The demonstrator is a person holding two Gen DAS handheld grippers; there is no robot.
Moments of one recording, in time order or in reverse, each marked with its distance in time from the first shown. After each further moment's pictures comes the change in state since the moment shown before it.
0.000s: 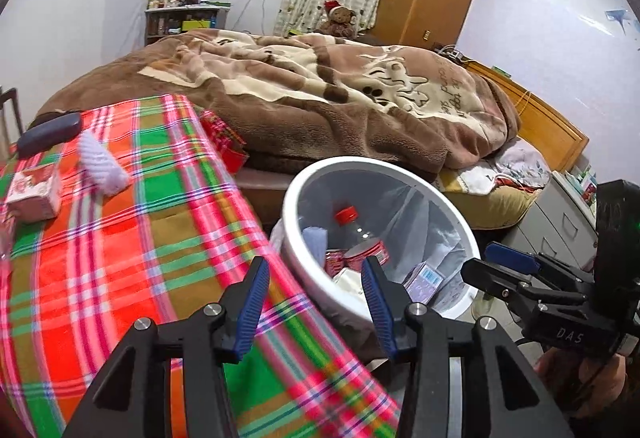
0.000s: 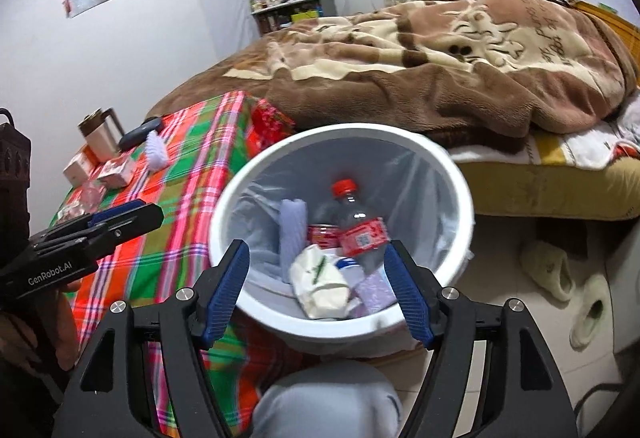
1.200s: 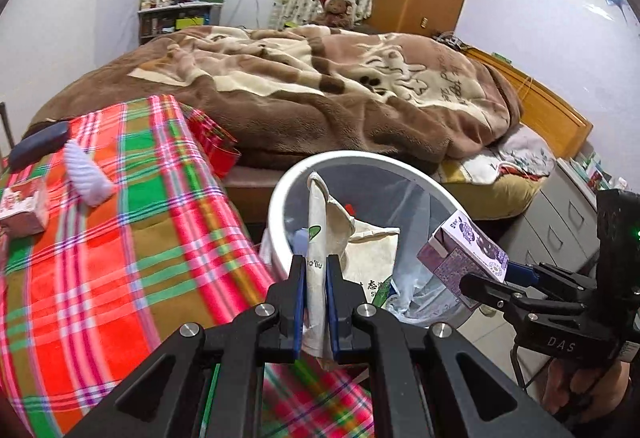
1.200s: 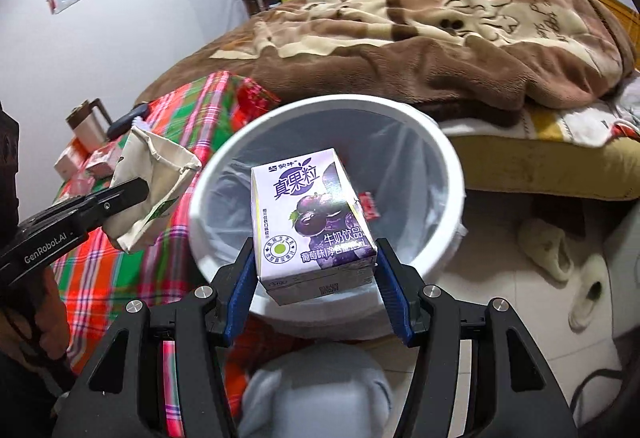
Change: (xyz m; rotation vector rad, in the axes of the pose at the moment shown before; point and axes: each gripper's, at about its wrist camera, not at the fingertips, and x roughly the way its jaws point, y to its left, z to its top) left arm 0.028 -0.022 0.010 0.045 0.039 0.008; right arm 0.007 -0.017 -0.005 0.048 0.079 -0.039
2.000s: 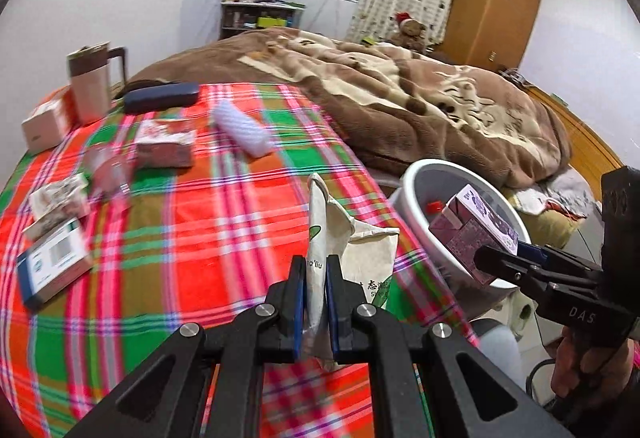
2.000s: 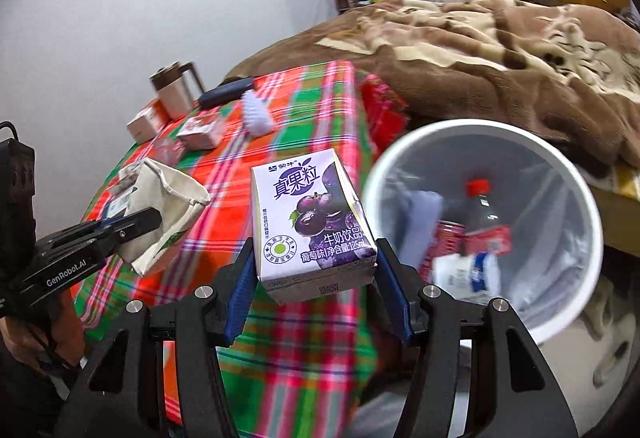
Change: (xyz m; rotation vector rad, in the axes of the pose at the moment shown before) left arm -0.096 0.093 -0.051 -0.173 -0.054 0.178; right arm 0.004 0.095 0.000 -0.170 0.003 0.216
